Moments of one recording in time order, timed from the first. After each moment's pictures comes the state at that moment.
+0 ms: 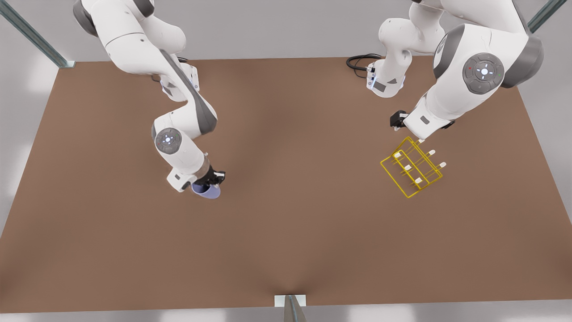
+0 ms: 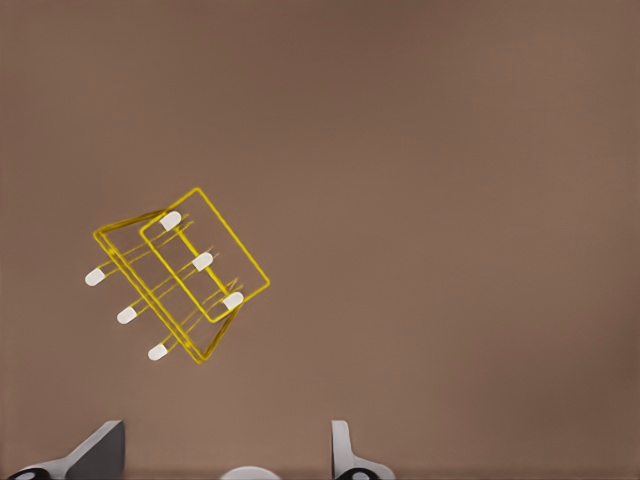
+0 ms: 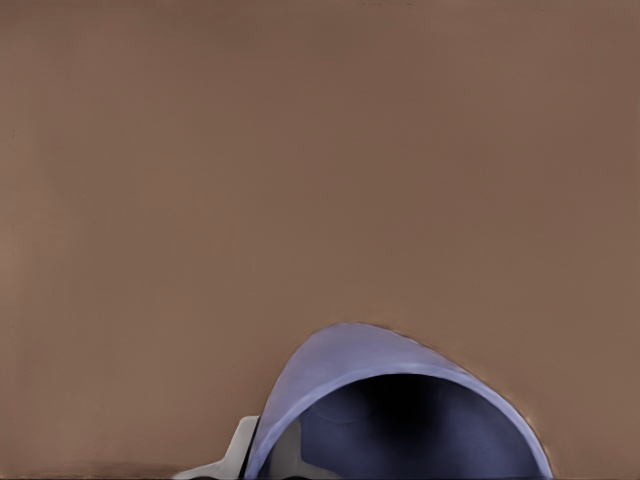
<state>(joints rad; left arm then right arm) -0.28 0.16 -0.02 -1.29 0.00 1.24 -0.22 0.03 0.29 0.42 -1.81 0.00 2.19 0.40</state>
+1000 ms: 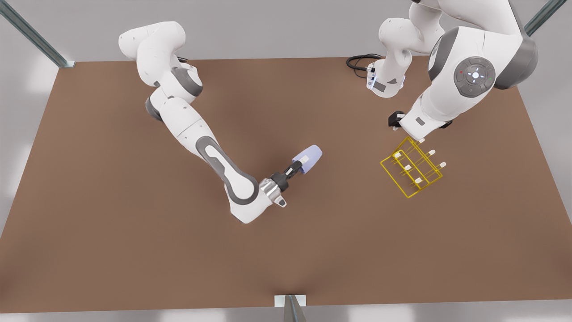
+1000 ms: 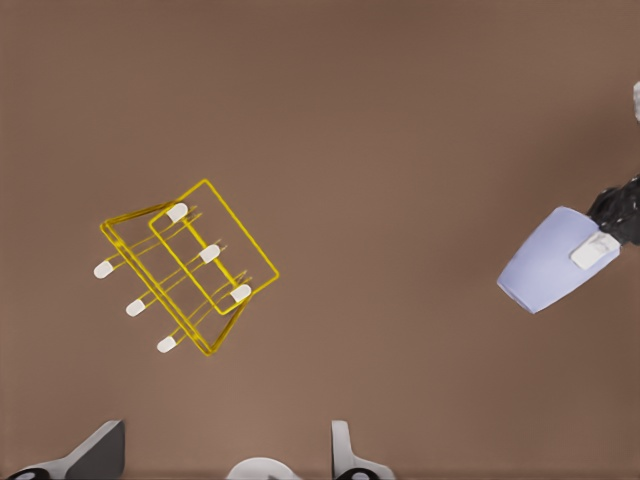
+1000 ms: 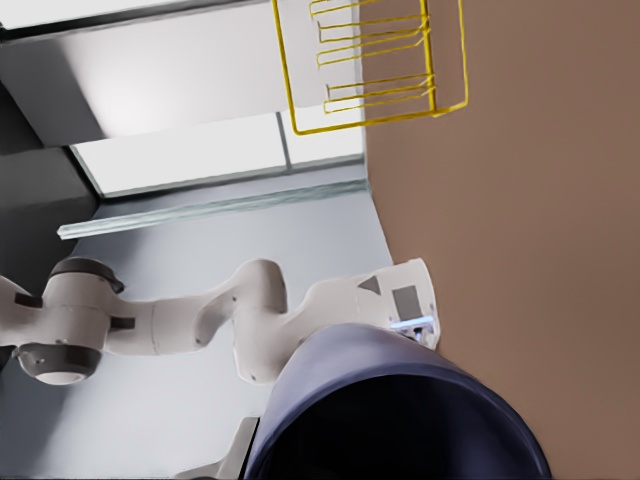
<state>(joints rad) -0.30 0.16 -0.02 -1.31 0.02 1.23 -0.22 0.33 1.24 0.46 -0.93 1.11 1.59 -0.39</state>
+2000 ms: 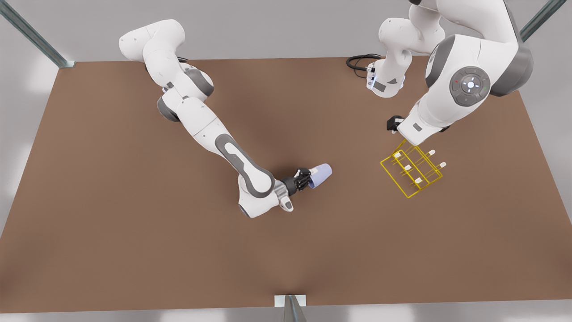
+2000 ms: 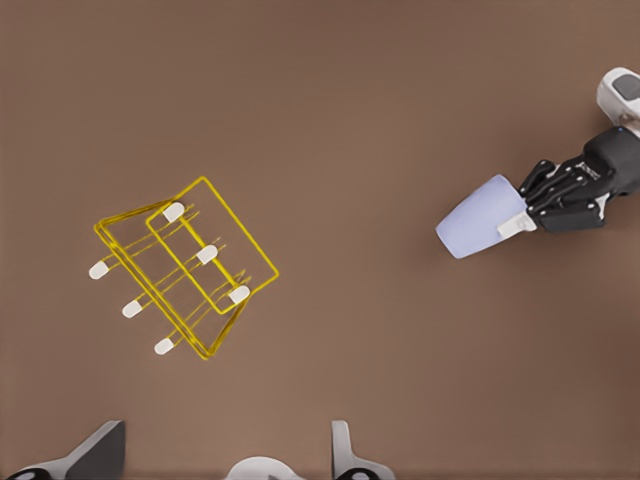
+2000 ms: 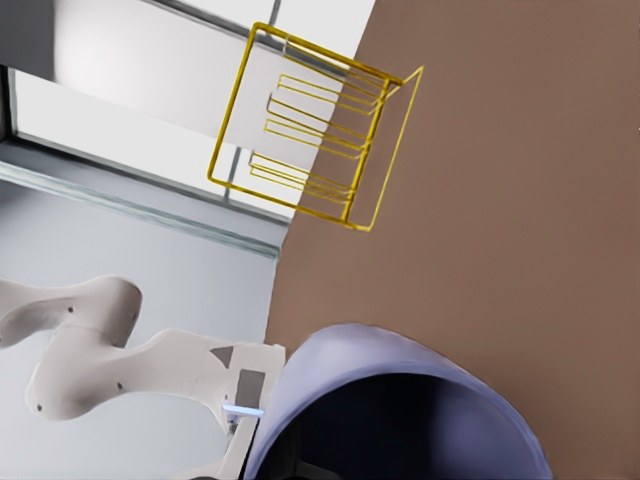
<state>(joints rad) -0.30 0.18 -0.02 -1.31 0.02 1.23 -0.22 0.46 1.29 0.33 -0.90 1.14 1.86 -0.86</state>
